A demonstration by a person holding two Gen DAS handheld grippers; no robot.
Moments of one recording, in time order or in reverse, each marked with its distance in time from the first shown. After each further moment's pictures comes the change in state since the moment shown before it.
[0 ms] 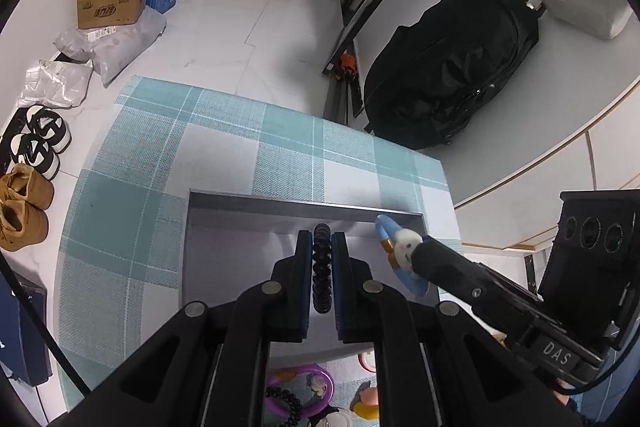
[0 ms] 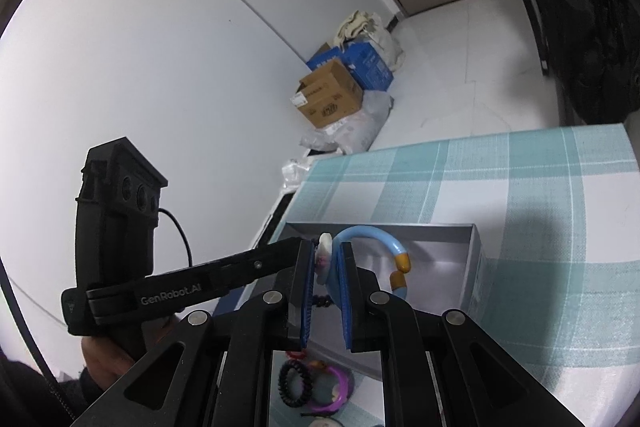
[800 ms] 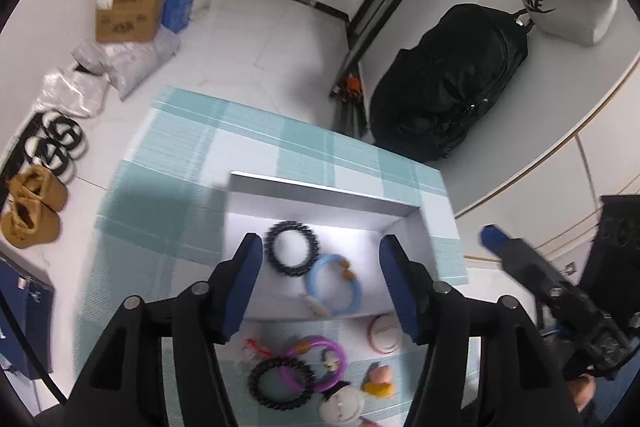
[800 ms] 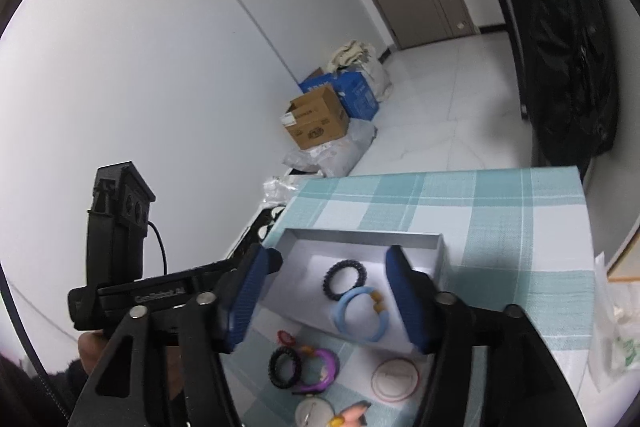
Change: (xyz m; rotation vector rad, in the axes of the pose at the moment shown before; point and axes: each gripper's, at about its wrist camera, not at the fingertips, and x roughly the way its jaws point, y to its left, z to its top) left arm -0.037 0.005 -0.027 0.011 -0.118 0.040; right arm -0.054 0.037 -0.013 -0.122 -0.099 -0.109
